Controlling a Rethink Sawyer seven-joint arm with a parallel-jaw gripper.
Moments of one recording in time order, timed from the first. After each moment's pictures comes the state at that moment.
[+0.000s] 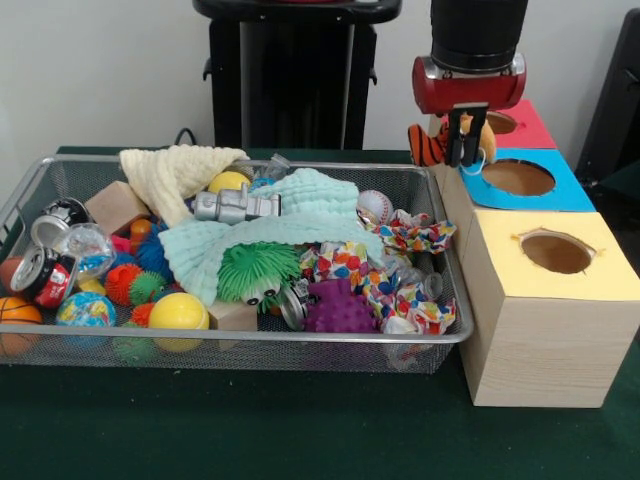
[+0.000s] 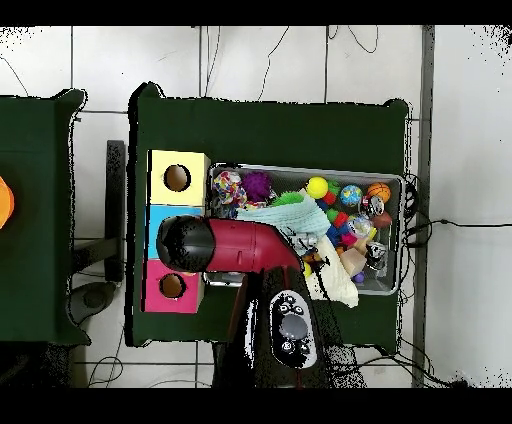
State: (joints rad) arm -0.08 -0.73 0.03 1.77 0.05 0.56 1.58
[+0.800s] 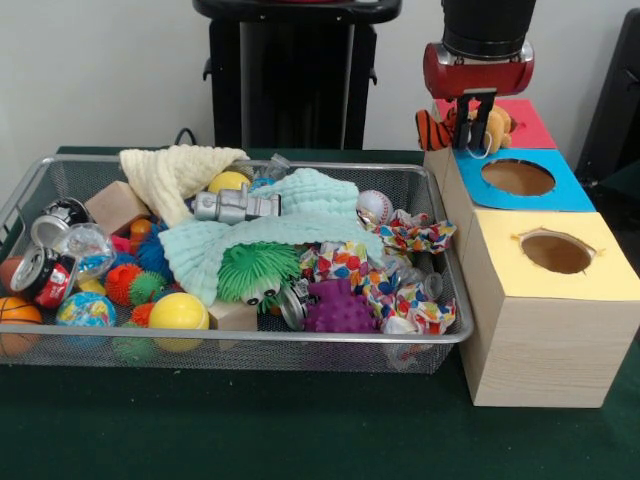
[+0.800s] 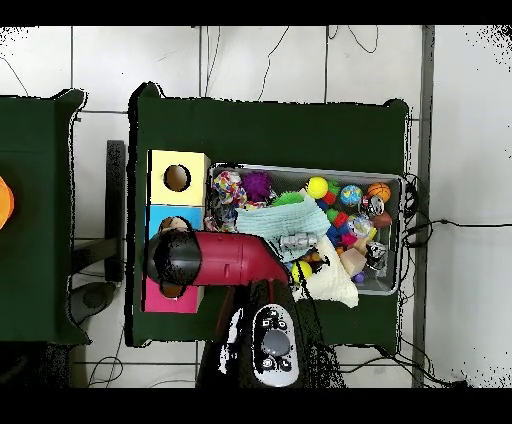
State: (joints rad) arm -0.03 -0.76 0.00 1.82 0.05 0.56 1.58
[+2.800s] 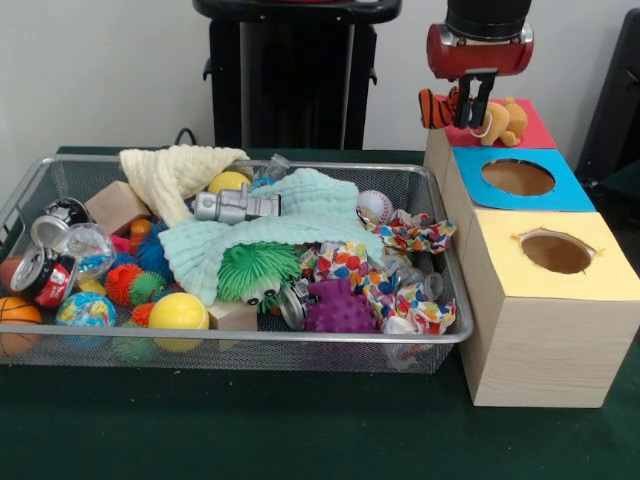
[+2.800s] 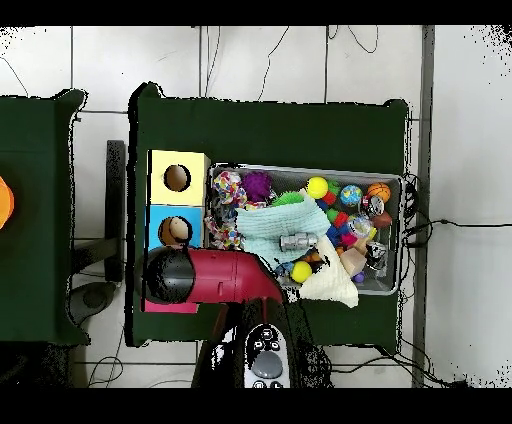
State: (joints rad) arm -0.01 -0.80 -0.01 1.90 0.07 0.56 1.58
